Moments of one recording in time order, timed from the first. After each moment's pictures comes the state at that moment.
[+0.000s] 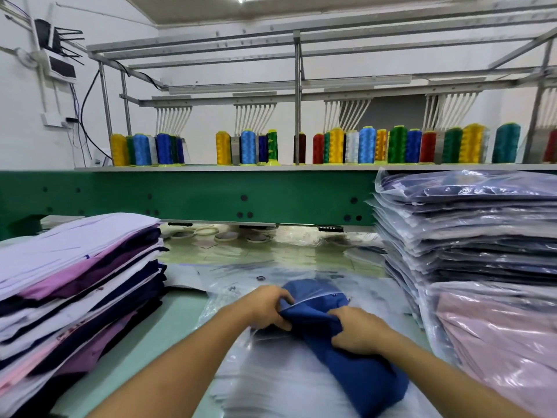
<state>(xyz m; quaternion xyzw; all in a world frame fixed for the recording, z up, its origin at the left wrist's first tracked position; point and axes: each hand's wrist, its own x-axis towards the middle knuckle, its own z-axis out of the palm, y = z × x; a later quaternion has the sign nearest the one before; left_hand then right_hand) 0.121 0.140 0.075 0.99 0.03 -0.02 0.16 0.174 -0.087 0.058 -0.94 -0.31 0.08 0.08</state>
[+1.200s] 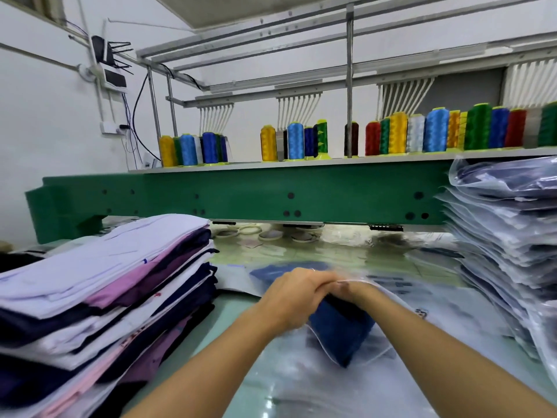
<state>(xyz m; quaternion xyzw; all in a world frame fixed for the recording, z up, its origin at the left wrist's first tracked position) 0.089 0.186 0.102 0.96 -0.08 0.22 0.15 0.213 0.076 0.097 -0.90 -0.36 0.06 0.24</state>
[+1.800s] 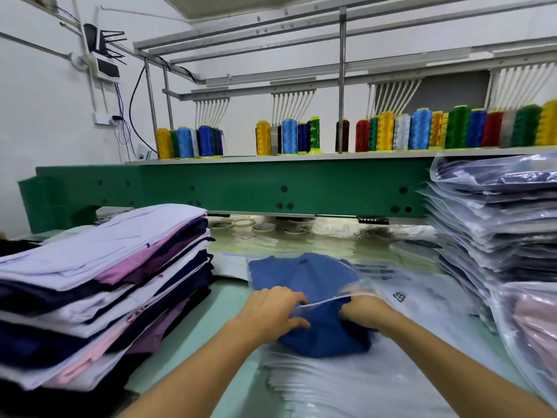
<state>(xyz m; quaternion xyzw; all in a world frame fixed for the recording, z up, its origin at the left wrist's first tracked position) 0.053 0.194 0.059 0.99 0.02 0.10 -0.01 0.184 0.011 0.050 -0.94 -0.21 0.10 0.23</state>
